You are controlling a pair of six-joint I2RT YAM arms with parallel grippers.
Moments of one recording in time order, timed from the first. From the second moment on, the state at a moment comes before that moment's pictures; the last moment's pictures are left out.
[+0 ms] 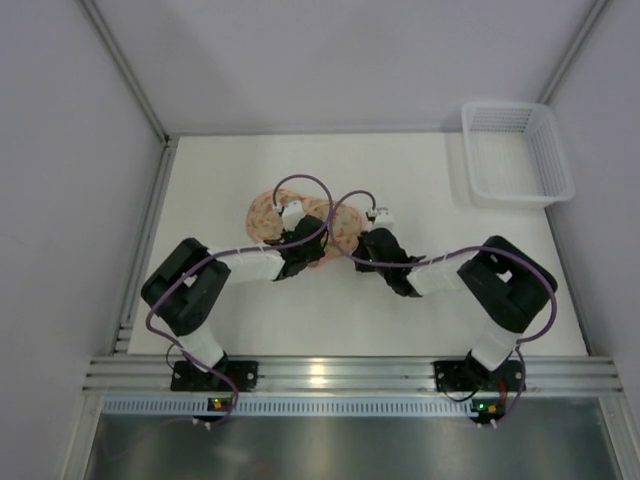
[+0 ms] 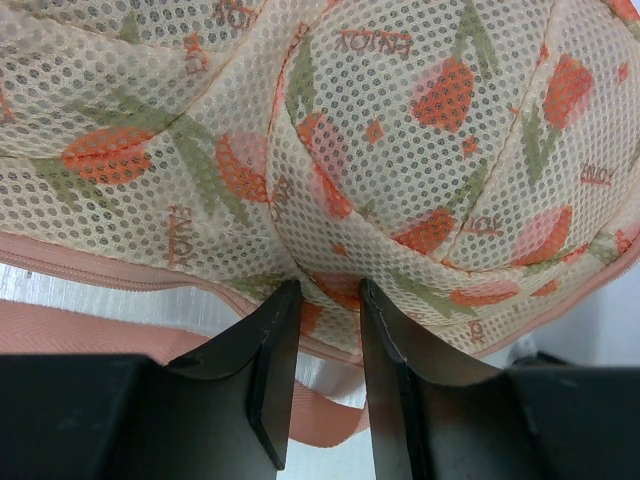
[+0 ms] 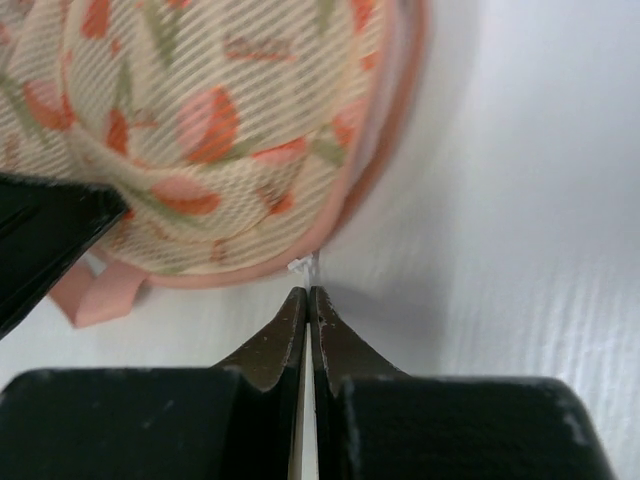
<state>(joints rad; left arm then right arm) -0.71 1.71 0.83 0.04 -0.44 -0.87 0.79 1.71 0.66 0.45 0.25 0.59</state>
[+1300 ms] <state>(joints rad) -0.44 1.62 0.90 -0.14 -0.18 -0.47 0.89 1.76 0.65 0.59 0.12 0.52</state>
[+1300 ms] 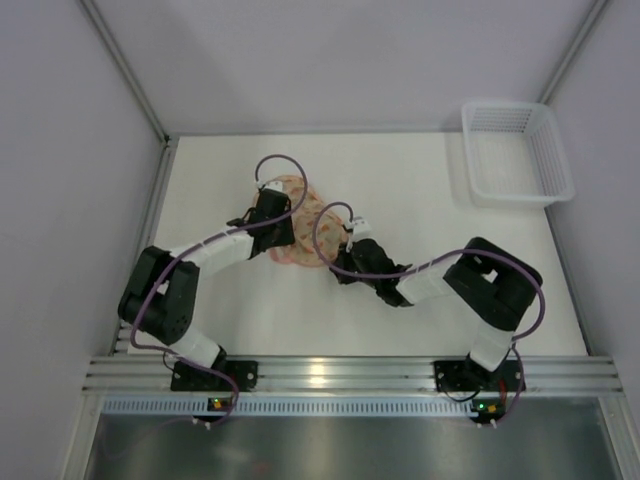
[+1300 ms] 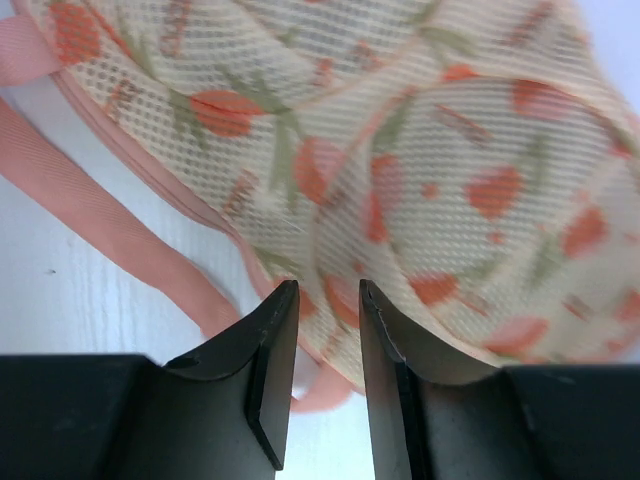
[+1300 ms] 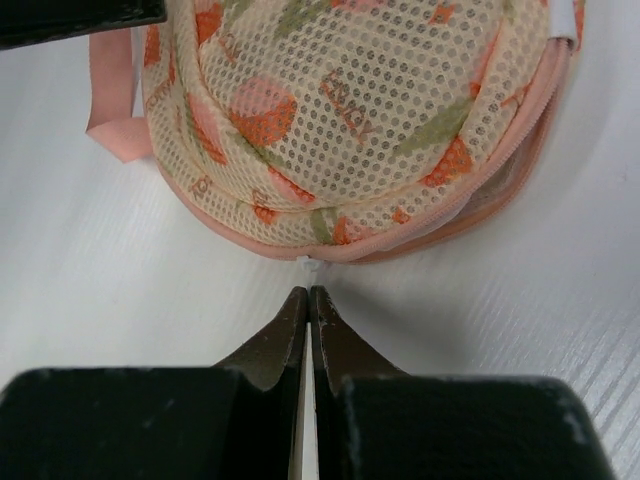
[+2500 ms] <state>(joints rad) -0.68 1.62 0.72 0.13 -0.32 -0.86 0.89 1.81 0.72 0.56 0.22 0.62</state>
